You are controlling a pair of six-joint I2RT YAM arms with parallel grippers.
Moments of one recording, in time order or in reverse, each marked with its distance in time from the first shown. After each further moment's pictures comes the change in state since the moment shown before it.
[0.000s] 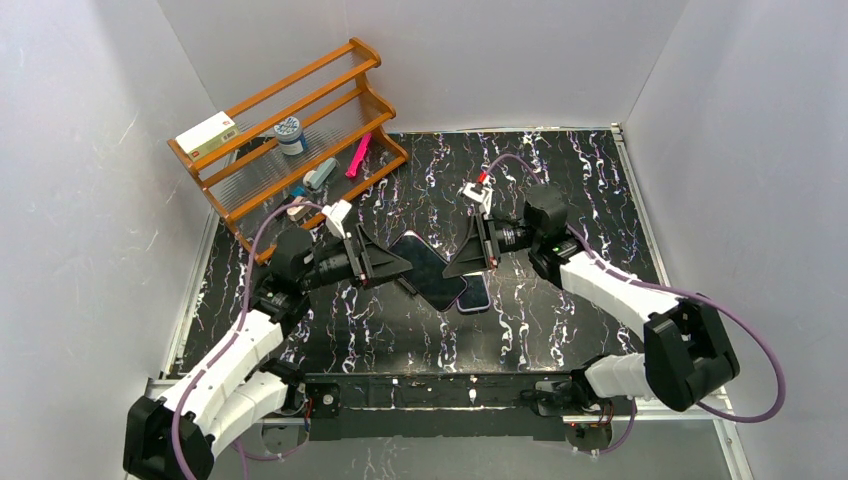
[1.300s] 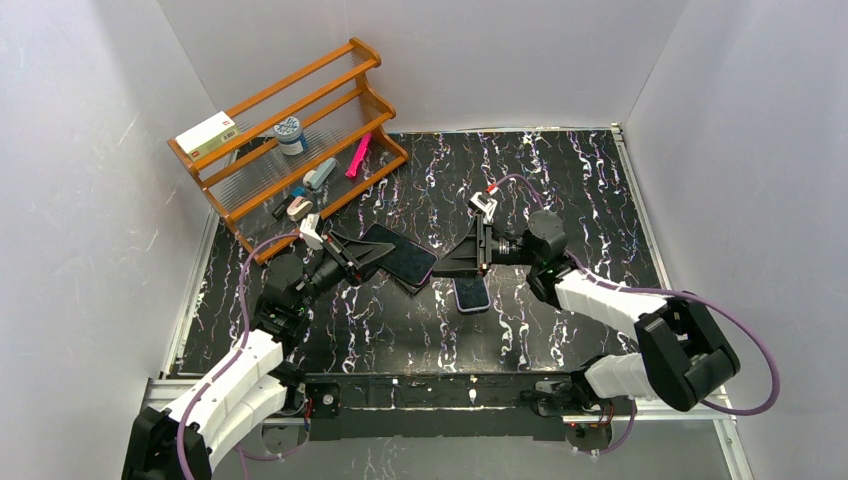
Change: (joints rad) left arm -0.001 -0.094 -0.260 0.452 -0.323 -0.595; right arm 0.058 0.034 -0.176 0.397 0.287 0.372
